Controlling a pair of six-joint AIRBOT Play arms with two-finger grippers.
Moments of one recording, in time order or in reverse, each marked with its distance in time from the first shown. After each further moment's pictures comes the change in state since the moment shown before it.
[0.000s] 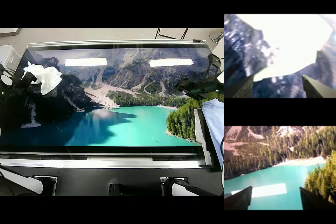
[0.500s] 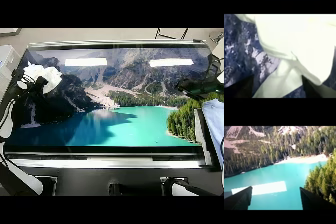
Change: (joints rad) left arm -0.043 -0.171 0.039 -0.132 0.175 0.111; right arm 0.000 0.000 0.000 0.001 0.024 0.000
